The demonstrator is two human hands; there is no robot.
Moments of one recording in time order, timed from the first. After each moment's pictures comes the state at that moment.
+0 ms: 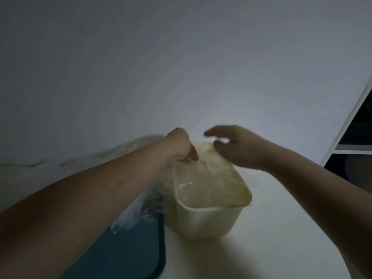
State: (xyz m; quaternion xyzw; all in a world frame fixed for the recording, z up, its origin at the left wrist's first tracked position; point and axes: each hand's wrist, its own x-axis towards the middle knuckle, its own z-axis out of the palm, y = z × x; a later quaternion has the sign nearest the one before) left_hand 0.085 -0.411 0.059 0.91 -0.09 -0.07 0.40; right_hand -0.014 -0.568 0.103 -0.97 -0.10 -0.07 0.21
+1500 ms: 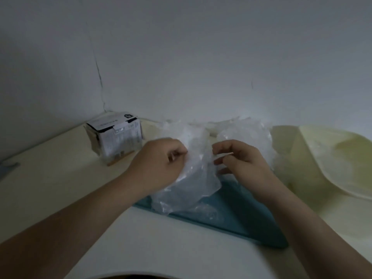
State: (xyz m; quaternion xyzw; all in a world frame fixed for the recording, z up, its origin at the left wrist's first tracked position) left_hand -0.080 -0.095 -0.025 0.91 -0.07 0.21 0.35; right_hand -0.020 -0.324 -0.030 -0.77 -0.17 0.03 0.62
